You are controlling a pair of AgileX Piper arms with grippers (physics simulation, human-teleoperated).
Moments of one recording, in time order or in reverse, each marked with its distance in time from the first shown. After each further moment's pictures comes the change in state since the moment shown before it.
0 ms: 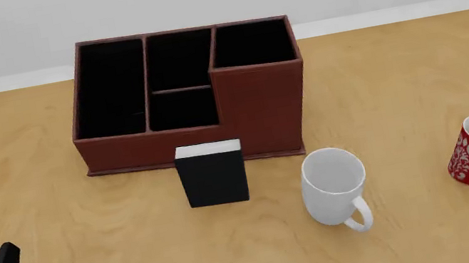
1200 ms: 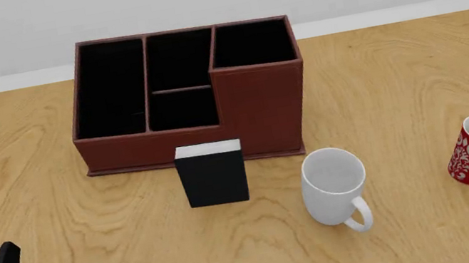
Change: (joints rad) left arm 0.000 0.005 -0.003 -0.001 0.000; right arm -0.107 0.309 -0.188 0.094 -0.032
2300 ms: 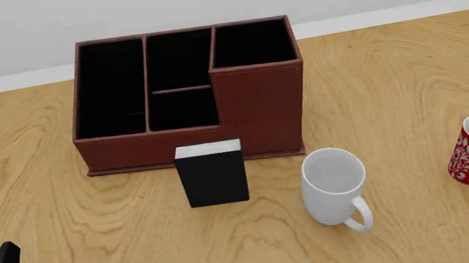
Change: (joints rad) left arm 0.000 0.000 0.000 0.000 0.000; right arm -0.162 0.285 0.117 -0.253 -0.081
